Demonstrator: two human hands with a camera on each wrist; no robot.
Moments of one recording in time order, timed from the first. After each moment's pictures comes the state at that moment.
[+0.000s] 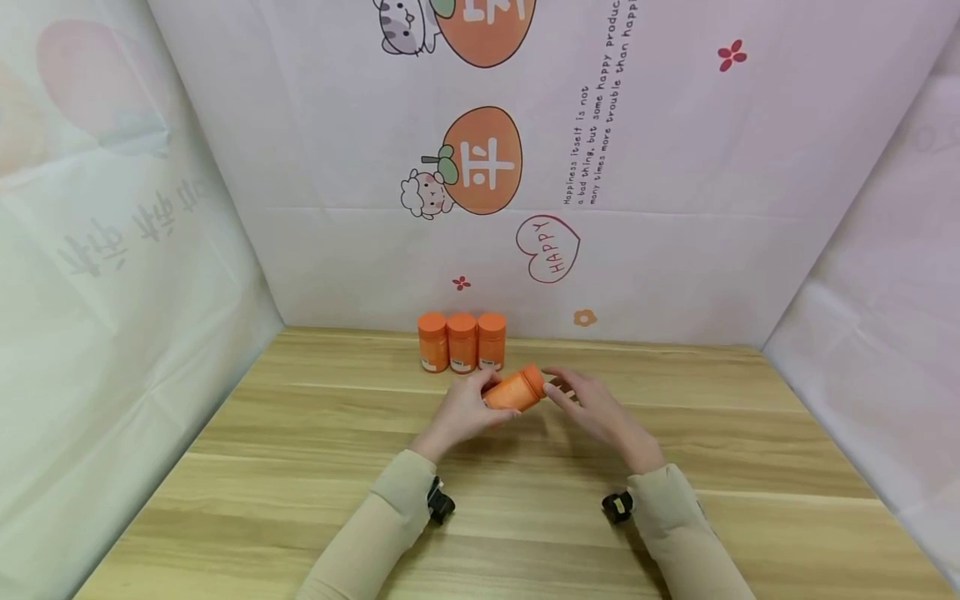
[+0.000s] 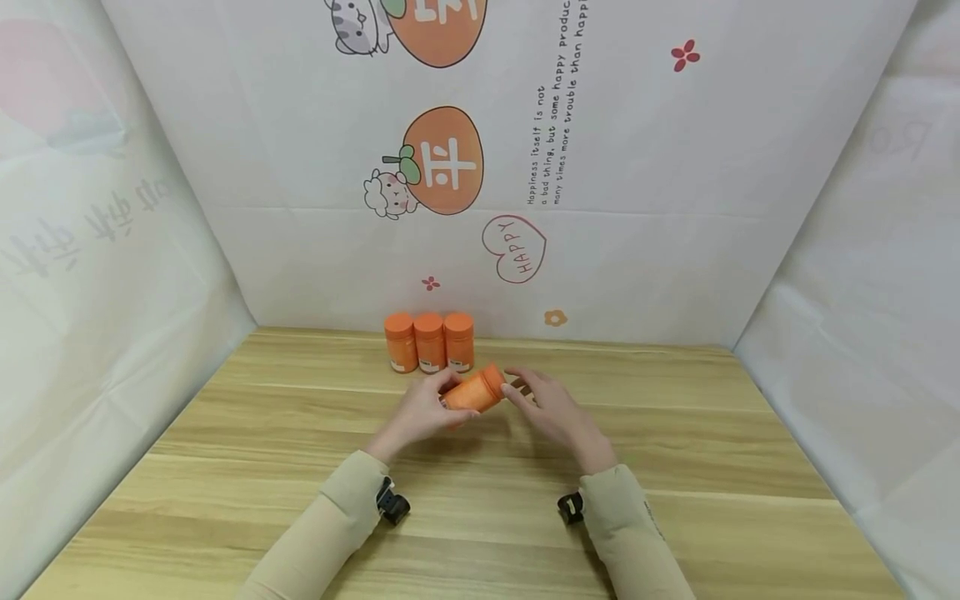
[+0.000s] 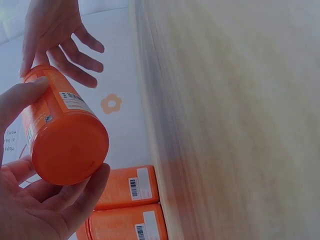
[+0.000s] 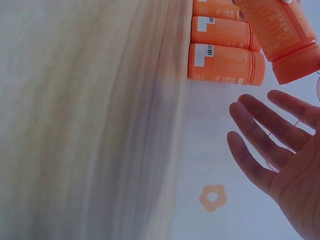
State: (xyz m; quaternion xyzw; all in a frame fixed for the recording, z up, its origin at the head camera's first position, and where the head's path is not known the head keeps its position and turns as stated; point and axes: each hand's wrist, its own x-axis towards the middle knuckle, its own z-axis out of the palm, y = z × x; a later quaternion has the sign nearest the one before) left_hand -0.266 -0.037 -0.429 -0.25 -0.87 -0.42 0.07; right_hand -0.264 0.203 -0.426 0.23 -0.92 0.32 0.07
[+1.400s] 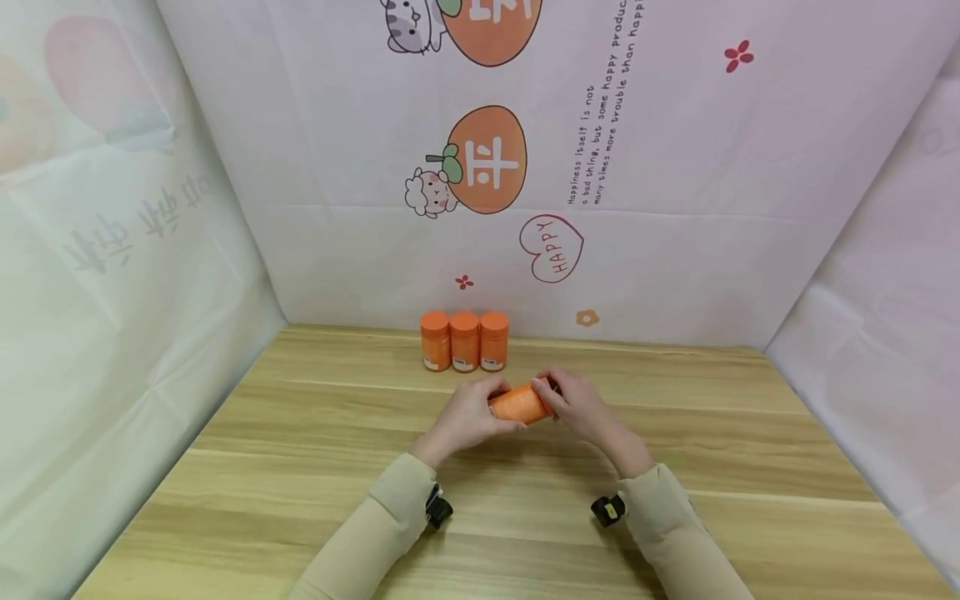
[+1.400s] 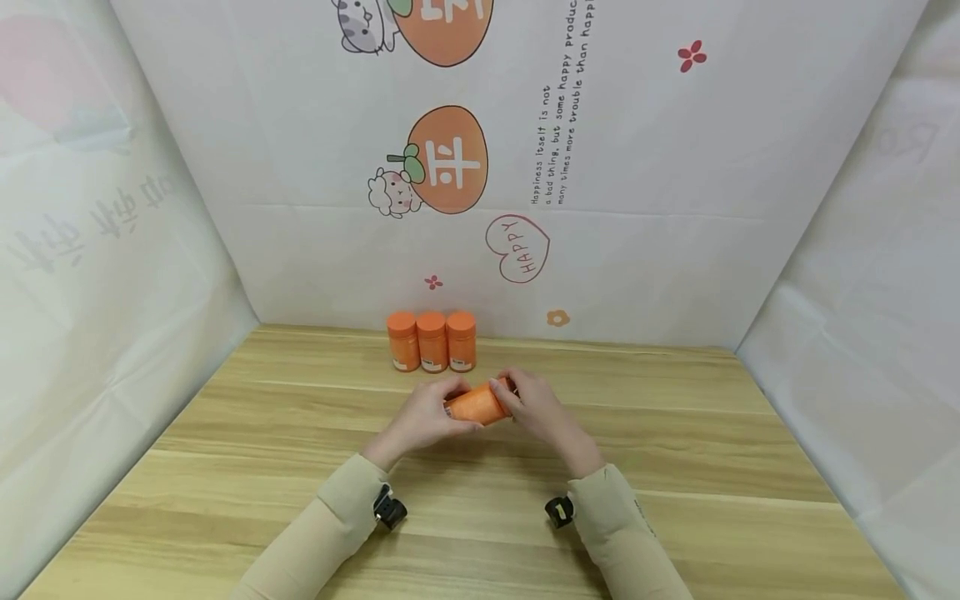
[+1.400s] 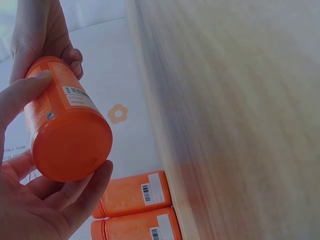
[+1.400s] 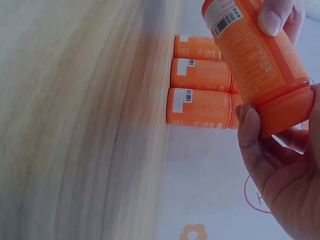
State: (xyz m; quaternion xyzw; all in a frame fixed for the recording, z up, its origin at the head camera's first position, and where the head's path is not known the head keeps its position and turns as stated) left_hand -0.253 -0.036 -0.420 -0.29 -0.88 -0.38 0.06; right_hand -0.256 0.174 -0.412 0.22 -0.90 0.37 0.05
